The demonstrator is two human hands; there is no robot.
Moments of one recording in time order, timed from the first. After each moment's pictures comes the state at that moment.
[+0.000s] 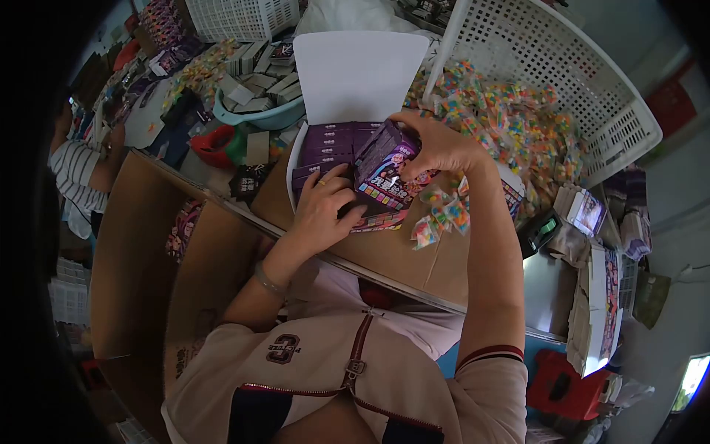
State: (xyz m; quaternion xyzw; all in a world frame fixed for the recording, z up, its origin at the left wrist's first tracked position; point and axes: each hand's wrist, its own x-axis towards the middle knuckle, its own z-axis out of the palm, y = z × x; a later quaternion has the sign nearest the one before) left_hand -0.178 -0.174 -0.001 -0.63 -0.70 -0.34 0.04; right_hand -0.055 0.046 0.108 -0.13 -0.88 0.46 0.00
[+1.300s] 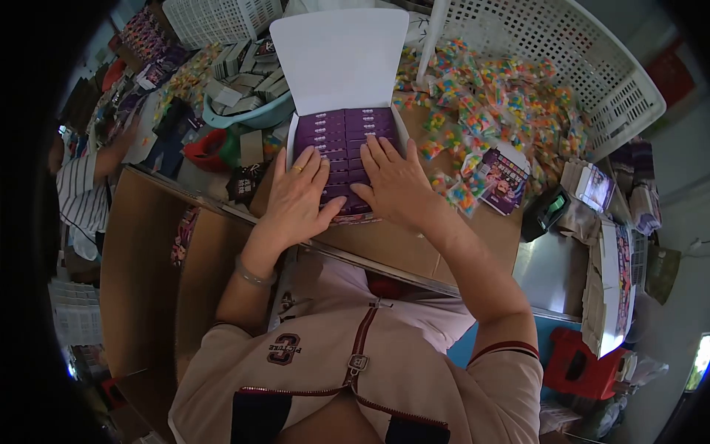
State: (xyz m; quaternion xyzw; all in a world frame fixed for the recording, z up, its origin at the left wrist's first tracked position) left_hand -0.202 -0.191 0.030 -0.66 -0.74 -0.11 0.07; right_hand -0.050 -0.039 0.021 -0.16 -0.99 -0.02 0.03
